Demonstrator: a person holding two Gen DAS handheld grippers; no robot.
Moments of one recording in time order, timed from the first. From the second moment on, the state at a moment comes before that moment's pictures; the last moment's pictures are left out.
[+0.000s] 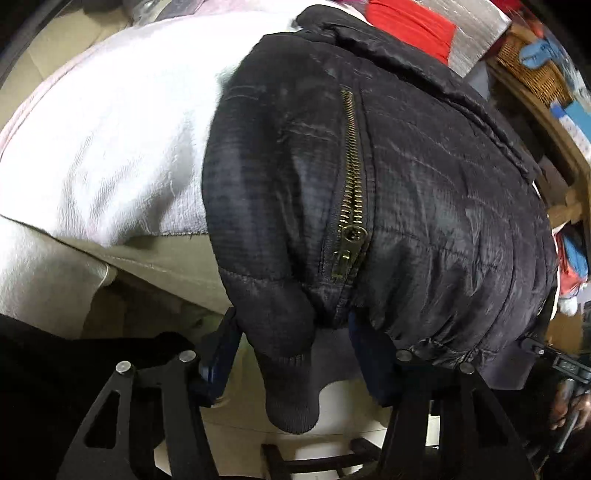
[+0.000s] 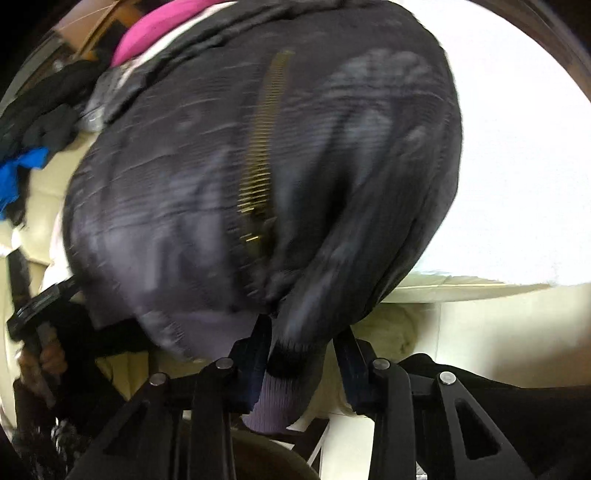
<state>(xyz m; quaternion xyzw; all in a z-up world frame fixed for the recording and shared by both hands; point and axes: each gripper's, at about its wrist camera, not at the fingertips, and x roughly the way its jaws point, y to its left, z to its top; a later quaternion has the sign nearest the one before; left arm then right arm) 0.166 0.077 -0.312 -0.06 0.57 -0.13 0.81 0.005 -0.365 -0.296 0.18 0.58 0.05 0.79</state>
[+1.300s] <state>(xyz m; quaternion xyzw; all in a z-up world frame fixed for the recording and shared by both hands) 0.205 0.070 -0.127 -0.08 0.41 -0.29 0.86 0.057 -0.387 -0.118 0.22 0.34 0.10 0.91</state>
